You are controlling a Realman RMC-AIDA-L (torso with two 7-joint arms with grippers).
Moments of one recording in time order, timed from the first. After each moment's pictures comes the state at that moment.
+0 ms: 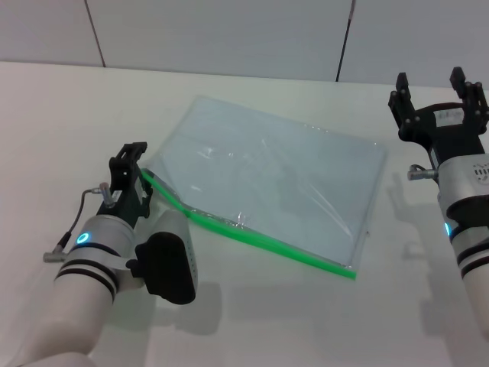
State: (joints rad) left arm -0.48 -2.04 2.86 0.71 1.23 -0.98 -1.16; right arm 0.53 2.03 -2.83 -0.78 -1.39 1.21 2.48
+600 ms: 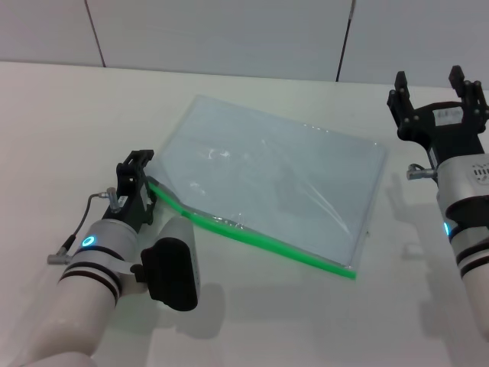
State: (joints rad) left arm -0.48 -2.04 2.86 0.71 1.22 -0.94 -1.13; right arm 0.53 2.03 -2.83 -0.78 -1.39 1.21 2.48
